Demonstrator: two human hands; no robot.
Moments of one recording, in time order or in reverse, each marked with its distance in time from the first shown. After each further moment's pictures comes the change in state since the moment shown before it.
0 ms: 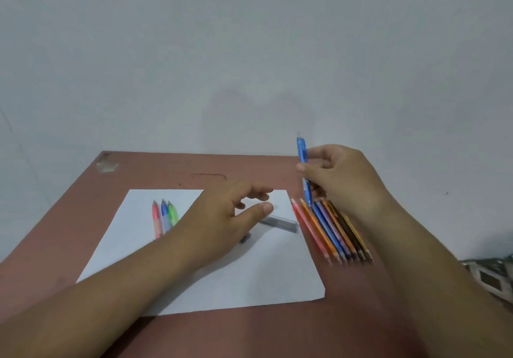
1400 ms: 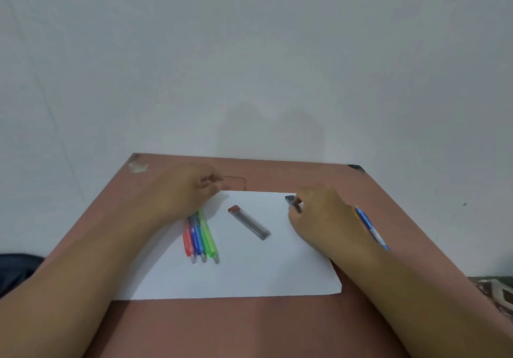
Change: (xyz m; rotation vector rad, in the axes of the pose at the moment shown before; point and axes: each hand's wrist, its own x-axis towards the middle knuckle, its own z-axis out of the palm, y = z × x) left_hand 0.014 -0.050 -0.077 0.381 0.011 -0.216; right_hand -0.008 0.028 0.058 -0.799 -0.046 -0.263
